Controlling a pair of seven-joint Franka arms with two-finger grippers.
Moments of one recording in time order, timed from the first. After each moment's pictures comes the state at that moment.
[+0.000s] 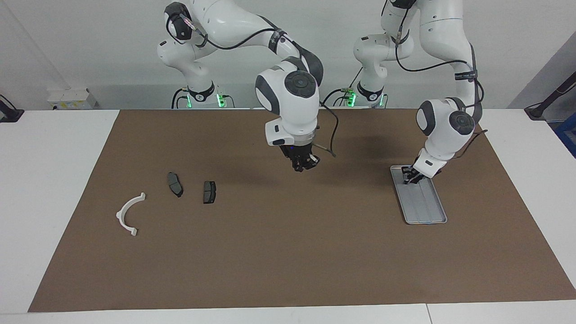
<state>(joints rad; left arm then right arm) 0.03 0.18 -0.03 -2.19 0.02 2.33 0.02 0.63 0.56 0.03 -1.31 0.04 1.87 1.35</state>
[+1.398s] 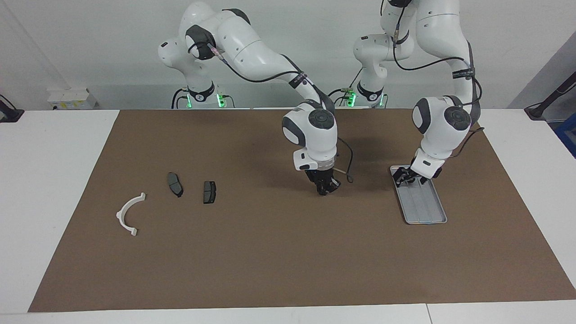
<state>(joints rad) -0.01 0.18 -0.04 -2.14 0.01 2.33 -0.11 0.69 0.73 0.02 -1.38 0.00 2.24 1.44</state>
